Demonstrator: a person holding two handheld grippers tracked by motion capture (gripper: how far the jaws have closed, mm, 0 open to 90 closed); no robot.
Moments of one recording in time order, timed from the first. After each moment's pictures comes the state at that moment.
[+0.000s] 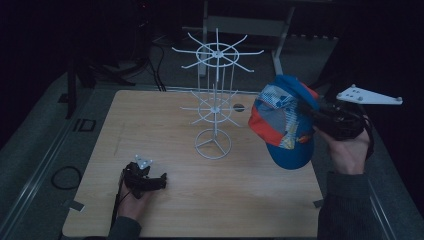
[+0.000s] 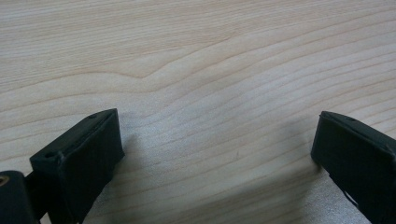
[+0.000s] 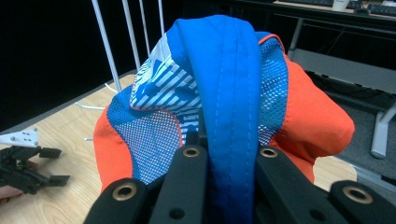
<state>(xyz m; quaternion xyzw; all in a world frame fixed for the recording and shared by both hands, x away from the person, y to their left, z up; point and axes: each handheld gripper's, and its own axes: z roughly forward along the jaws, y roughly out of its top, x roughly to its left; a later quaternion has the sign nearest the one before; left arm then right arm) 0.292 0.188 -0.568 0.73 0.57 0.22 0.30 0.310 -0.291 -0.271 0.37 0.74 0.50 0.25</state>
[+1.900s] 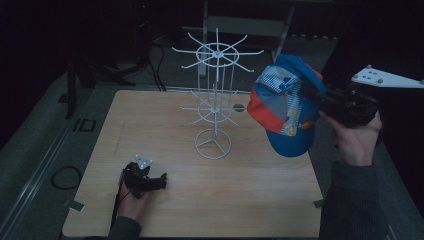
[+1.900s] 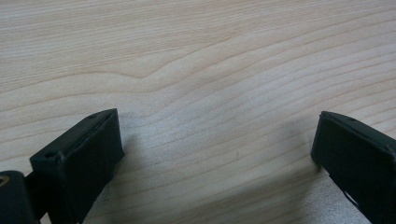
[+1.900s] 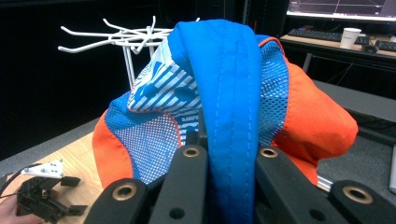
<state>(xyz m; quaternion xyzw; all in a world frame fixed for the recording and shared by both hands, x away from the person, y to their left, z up) 0.292 0.188 -0.568 0.73 0.57 0.22 0.29 0.306 -0.284 -0.227 0.34 0.72 0.55 0.26</state>
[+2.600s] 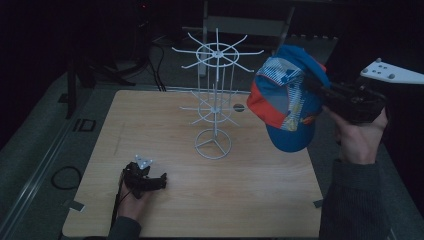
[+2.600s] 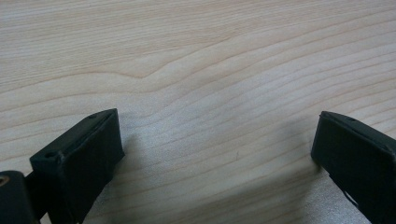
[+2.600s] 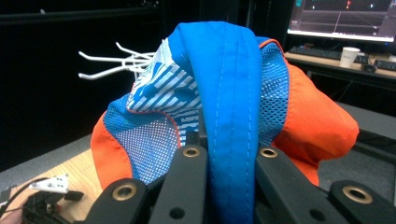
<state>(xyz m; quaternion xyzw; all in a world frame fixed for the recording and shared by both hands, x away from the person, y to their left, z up) 0.292 0.188 -0.568 0.73 0.57 0.22 0.29 0.298 -0.281 -0.211 0.32 0.71 0.57 0.27</state>
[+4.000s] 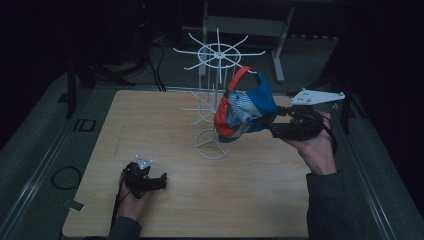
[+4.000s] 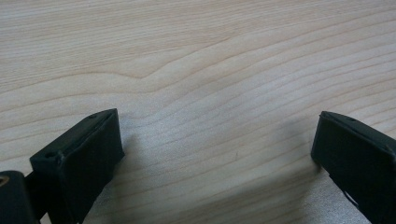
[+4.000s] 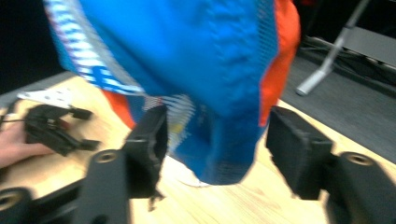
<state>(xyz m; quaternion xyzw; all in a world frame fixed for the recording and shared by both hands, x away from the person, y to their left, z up) 0.292 0.187 -0.569 0.73 0.57 0.22 0.30 0.327 -0.228 -0.296 0.32 0.81 0.45 0.20</state>
